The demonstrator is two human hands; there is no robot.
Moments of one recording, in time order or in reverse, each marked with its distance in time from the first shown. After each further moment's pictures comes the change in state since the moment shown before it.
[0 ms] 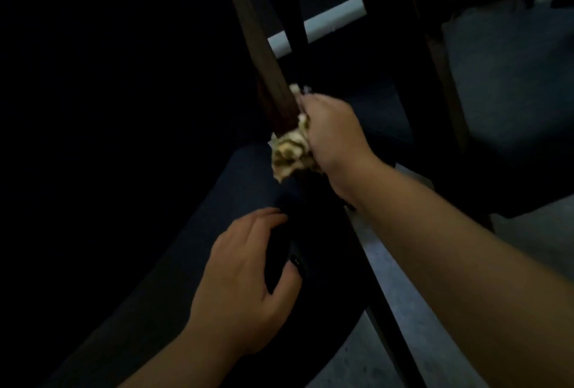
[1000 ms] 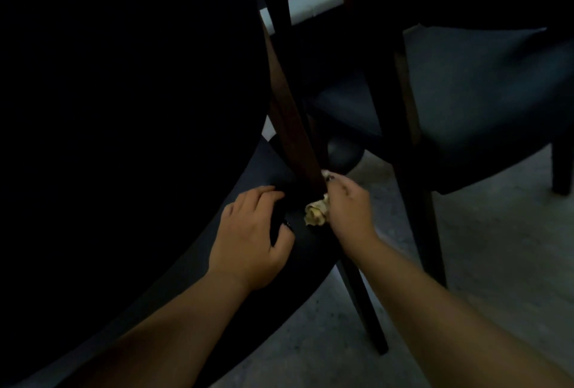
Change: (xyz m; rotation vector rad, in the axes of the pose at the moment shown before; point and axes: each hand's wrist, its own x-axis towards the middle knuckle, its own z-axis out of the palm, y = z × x) left_hand 0.001 -0.002 0.002 0.068 0.009 0.029; right_hand -0.083 0.071 -0.020 -0.088 0.311 0.241
